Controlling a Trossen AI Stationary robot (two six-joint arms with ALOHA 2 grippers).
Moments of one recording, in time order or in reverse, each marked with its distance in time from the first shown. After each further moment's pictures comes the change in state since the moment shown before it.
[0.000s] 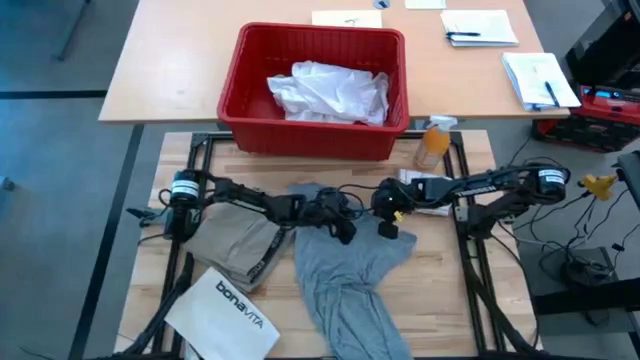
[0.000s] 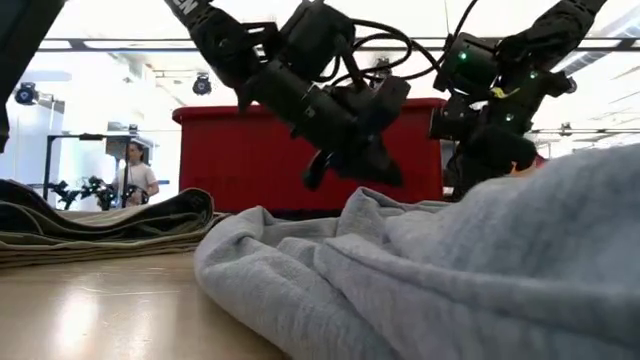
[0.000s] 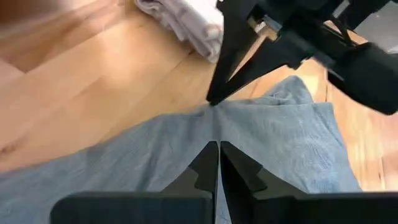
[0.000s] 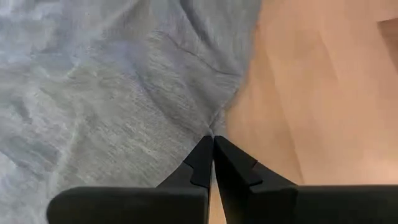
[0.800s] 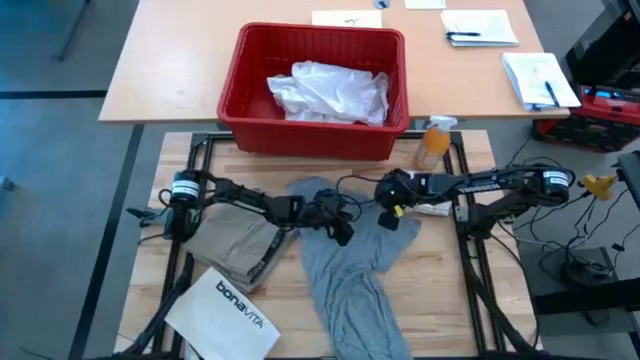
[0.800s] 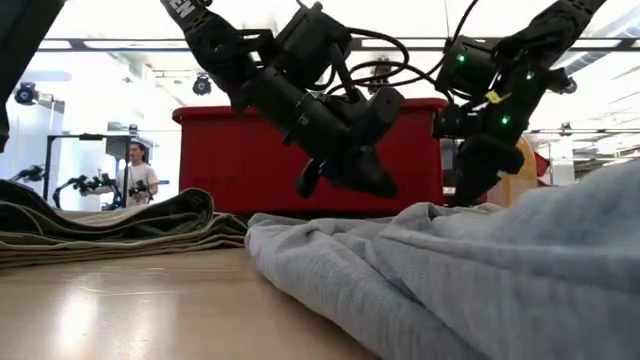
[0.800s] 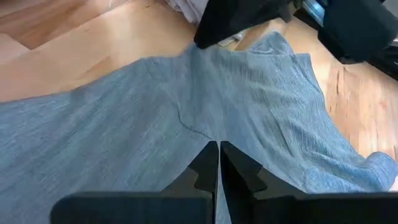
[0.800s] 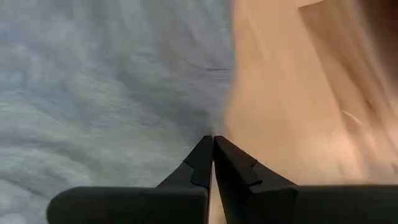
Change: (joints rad) left arm -0.003 0.000 -0.035 -0.007 0.000 -0.021; right arm -0.066 -0.031 0.012 -0.076 0.104 -0.008
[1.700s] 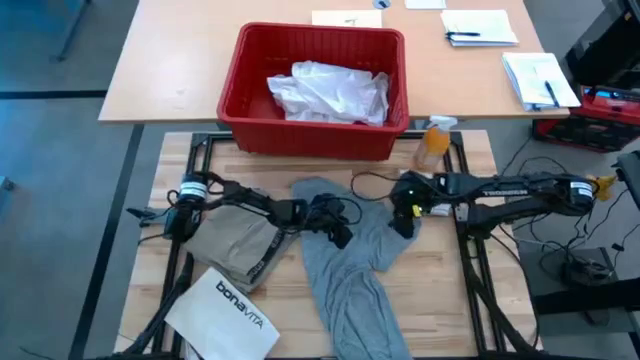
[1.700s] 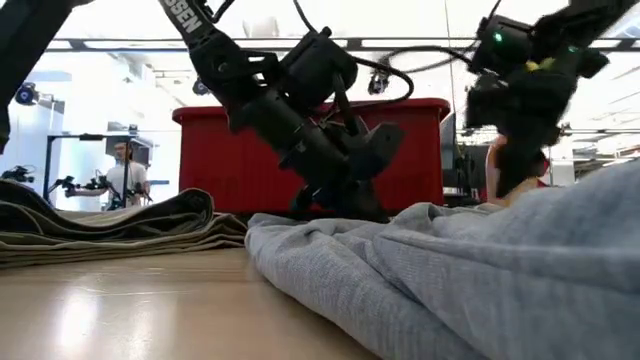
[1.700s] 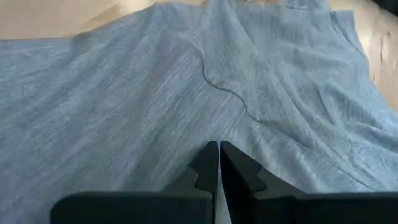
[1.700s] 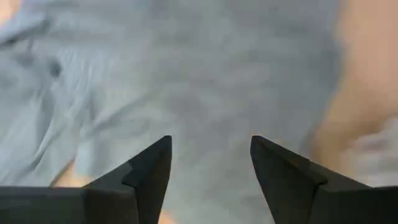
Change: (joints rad) left arm -0.001 0.066 -0.003 -0.029 0.001 -0.030; right arm 0.016 -0.261 -0.104 -0.155 -0.422 0.286
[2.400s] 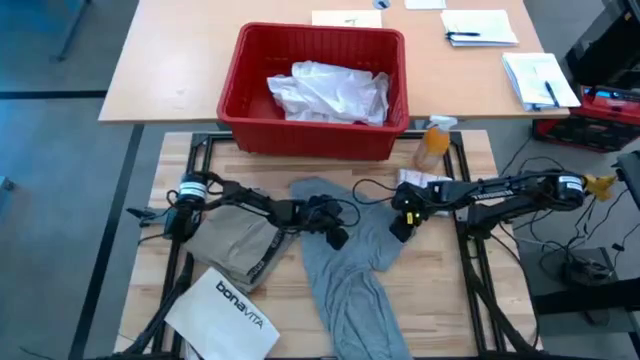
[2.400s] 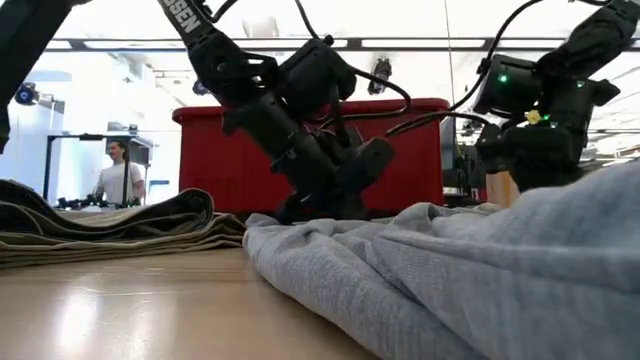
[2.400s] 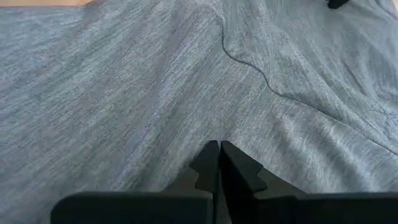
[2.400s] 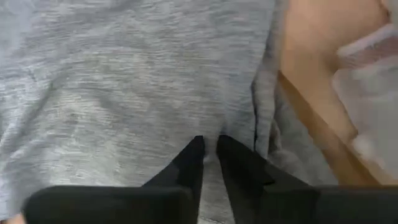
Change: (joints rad) left arm 0.000 0.000 -0.007 -0.102 -0.006 -0.001; right arm 0.007 0.137 -0.095 0.043 0.150 0.258
